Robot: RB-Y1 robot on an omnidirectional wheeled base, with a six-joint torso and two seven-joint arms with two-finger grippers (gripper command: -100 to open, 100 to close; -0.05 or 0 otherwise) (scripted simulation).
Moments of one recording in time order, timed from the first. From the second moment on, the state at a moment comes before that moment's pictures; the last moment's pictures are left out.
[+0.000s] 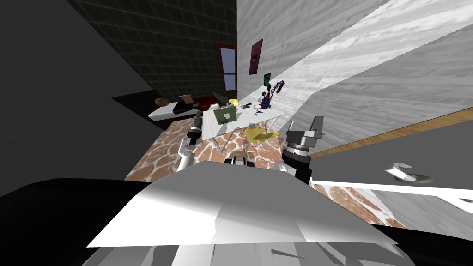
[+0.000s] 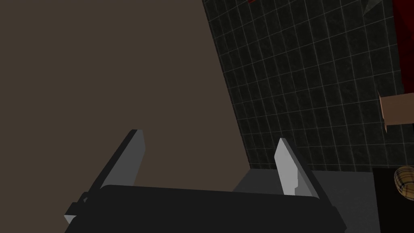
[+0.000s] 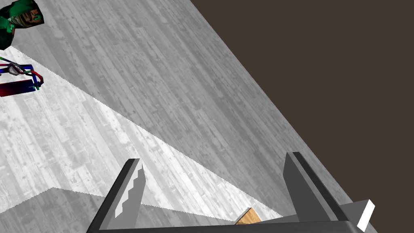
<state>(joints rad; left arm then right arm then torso) 0.10 0.30 0.33 -1.85 -0.42 -0.22 0.22 0.54 0.00 -0.03 -2.37 0.01 -0.48 -0.09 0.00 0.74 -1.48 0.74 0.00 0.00</state>
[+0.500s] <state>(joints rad) 0.00 0.31 0.41 -1.74 -0.54 -0.17 0.28 0.54 0.00 -0.03 -2.37 0.01 -0.48 -0.09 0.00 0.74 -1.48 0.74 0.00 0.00</state>
